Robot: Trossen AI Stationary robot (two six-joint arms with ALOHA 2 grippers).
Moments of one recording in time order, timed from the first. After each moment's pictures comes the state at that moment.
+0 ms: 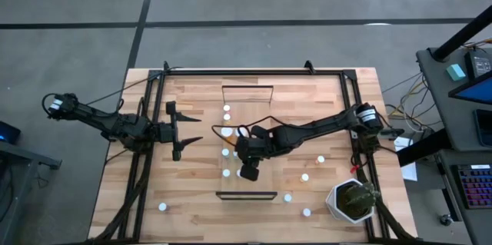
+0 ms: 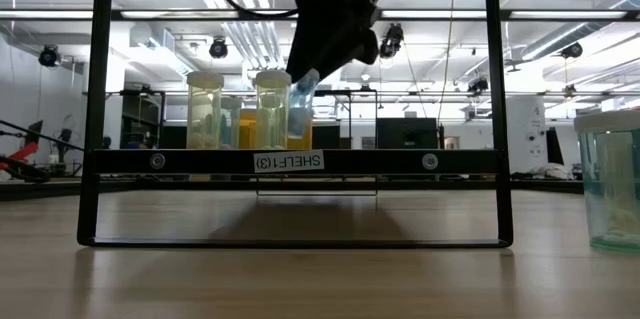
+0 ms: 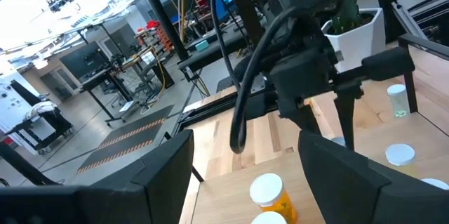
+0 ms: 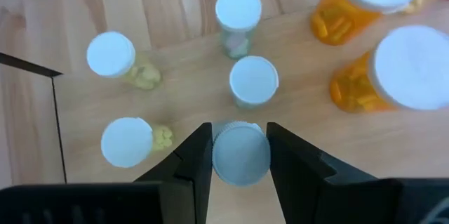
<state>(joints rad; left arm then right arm) -0.33 0.57 0.48 0.04 -0.48 0.43 0.19 1.97 1.66 -0.70 0.12 0.40</state>
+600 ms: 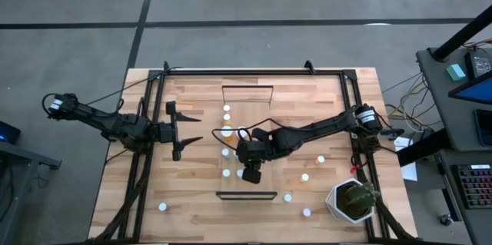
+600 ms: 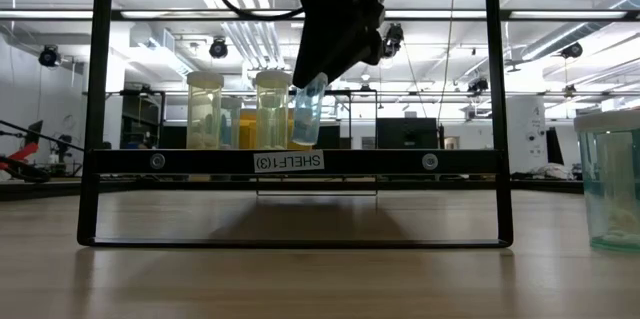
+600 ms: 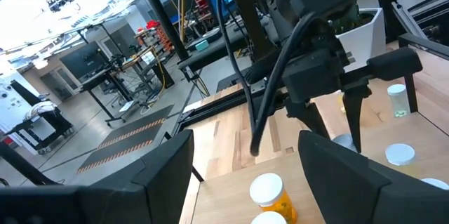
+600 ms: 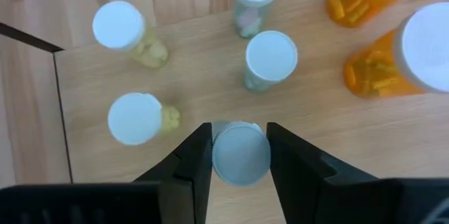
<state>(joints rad) -0.33 0.57 0.48 0.04 -0.48 0.43 0.20 1.99 1.67 -0.75 0.10 0.40</state>
